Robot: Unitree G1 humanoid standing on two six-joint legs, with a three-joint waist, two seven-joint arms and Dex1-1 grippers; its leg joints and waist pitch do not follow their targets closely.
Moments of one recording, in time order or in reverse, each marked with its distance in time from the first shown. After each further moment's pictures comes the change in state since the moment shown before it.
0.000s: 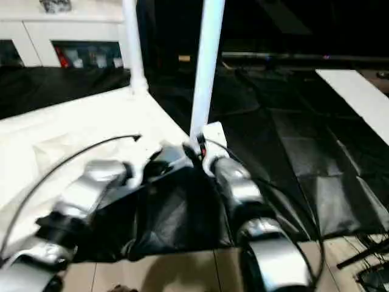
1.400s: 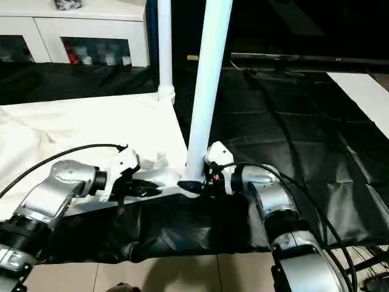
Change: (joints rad) left arm 0.073 0.255 -0.045 -0.077 -0.130 -0.094 -0.517; right arm 0.163 -0.240 0.170 -0.214 0.021 -0.097 0.882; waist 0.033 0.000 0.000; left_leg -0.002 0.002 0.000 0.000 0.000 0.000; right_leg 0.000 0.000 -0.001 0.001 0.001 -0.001
